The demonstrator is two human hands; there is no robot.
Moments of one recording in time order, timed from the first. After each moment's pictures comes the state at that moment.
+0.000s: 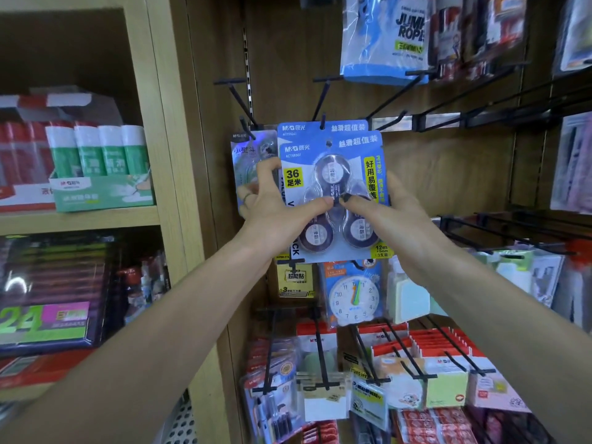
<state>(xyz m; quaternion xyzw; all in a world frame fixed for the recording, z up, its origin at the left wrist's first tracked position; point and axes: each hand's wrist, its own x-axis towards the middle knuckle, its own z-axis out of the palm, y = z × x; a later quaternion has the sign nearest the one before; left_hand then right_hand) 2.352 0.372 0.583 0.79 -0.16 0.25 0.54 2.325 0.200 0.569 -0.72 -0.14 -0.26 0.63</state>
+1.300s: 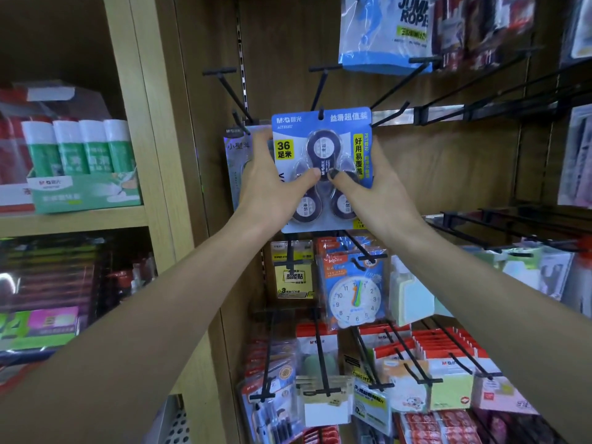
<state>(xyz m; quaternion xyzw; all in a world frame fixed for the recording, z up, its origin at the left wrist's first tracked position) 2.390 0.371 0.602 0.74 -0.25 0.36 0.51 2.364 0.206 0.584 -0.76 -0.13 -0.38 0.51</state>
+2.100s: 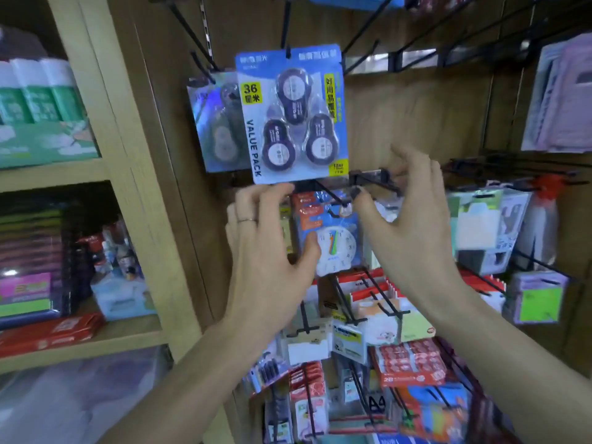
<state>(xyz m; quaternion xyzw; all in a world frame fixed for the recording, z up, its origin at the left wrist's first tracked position) 2.310 0.361 0.470 0.76 -0.27 0.47 0.35 2.284 0.191 0.491 -0.75 -0.05 -0.52 0.40</state>
